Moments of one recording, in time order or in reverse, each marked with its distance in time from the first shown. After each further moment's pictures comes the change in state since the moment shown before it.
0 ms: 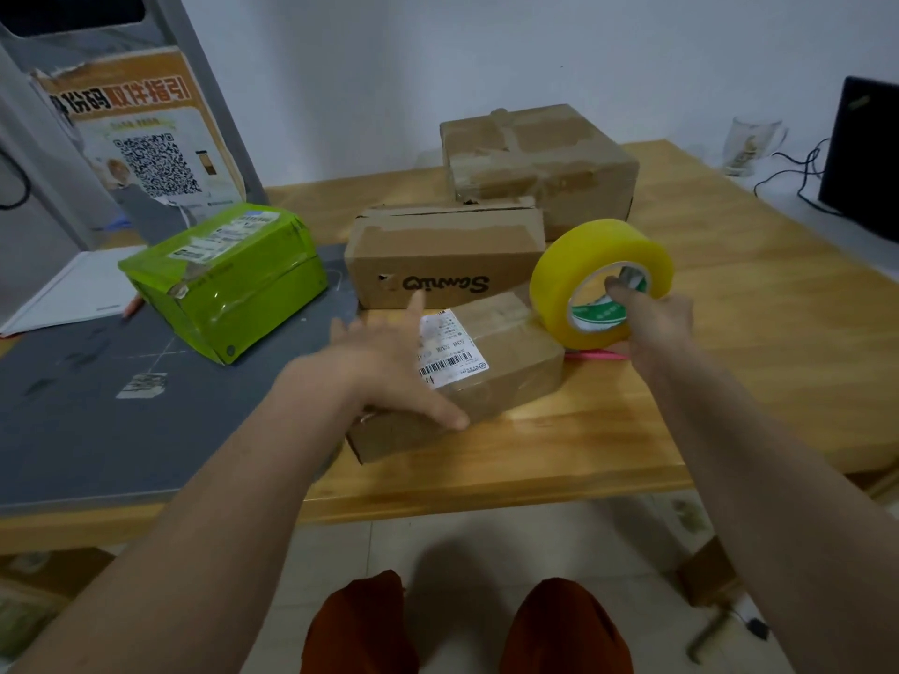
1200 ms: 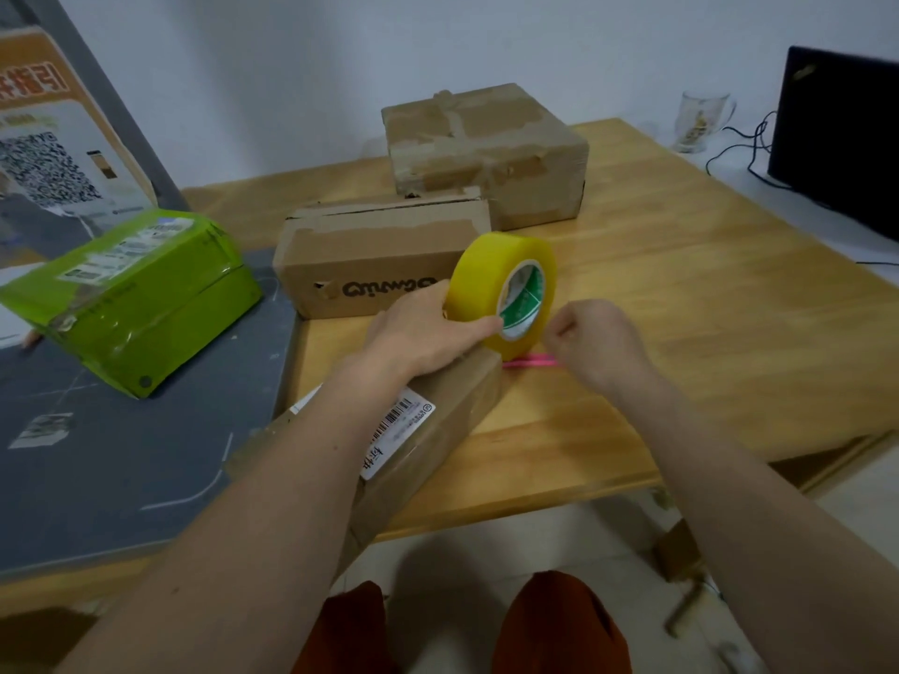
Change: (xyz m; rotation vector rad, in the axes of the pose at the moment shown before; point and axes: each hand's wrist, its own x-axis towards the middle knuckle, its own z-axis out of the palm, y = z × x) left_hand 0.068 0.079 0.003 -0.517 0.195 0.133; right_hand -0.001 0.014 -0.014 -1.055 -0.201 -0.373
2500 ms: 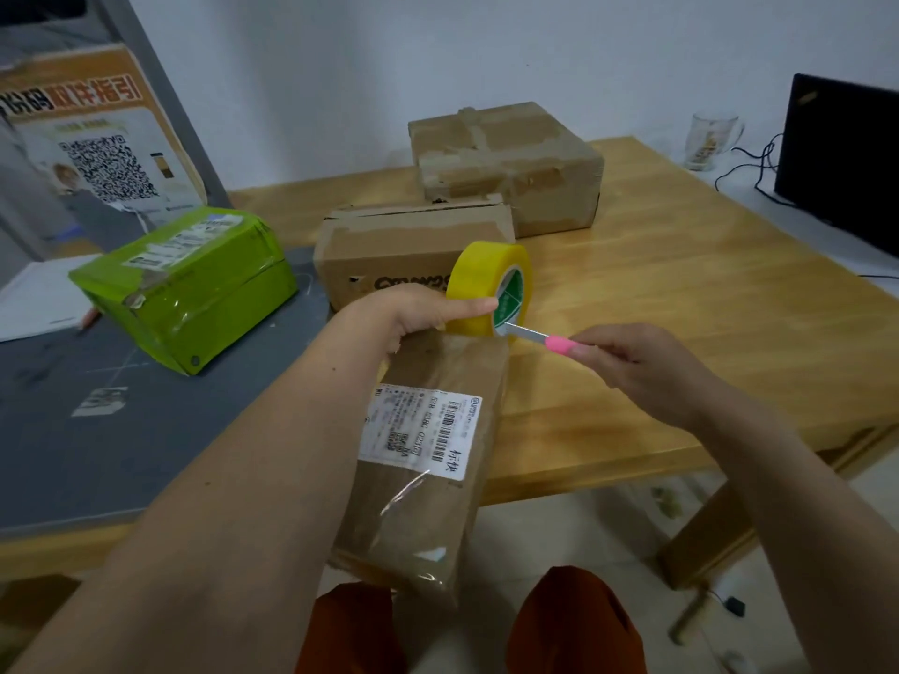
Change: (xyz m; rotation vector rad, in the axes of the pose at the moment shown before) left_hand -0.017 -0.007 -0.043 -0.466 -0.398 -0.321; right_hand -0.065 -0.005 -0.053 0.236 -0.254 -0.375
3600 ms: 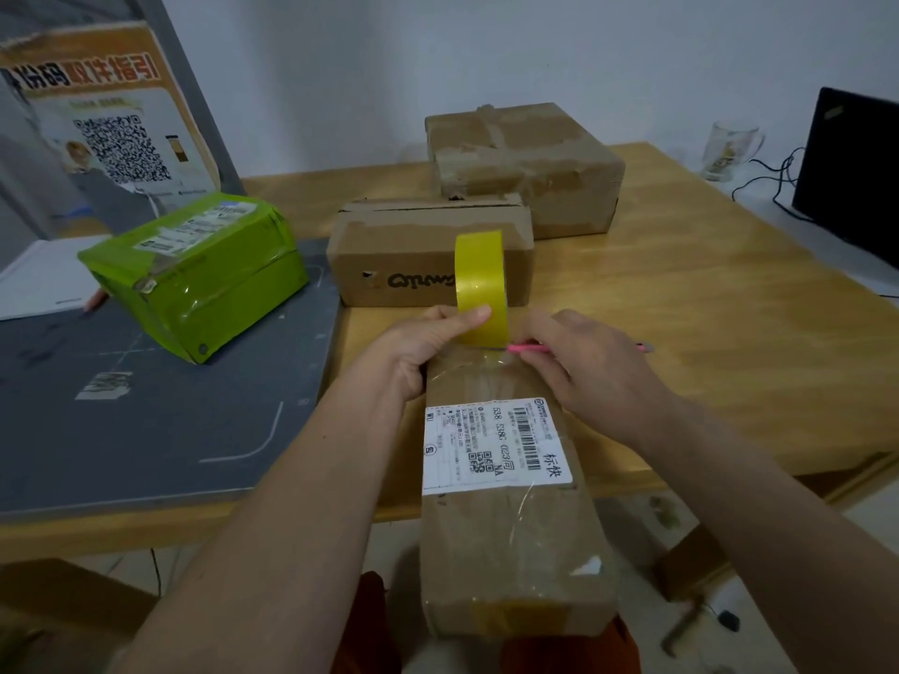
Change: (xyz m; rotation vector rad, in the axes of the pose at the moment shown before) left_hand 0.005 -0.039 0.023 -0.725 0.038 0.154; right_hand 0.021 -0.035 0.035 -0.409 0.129 -0.345
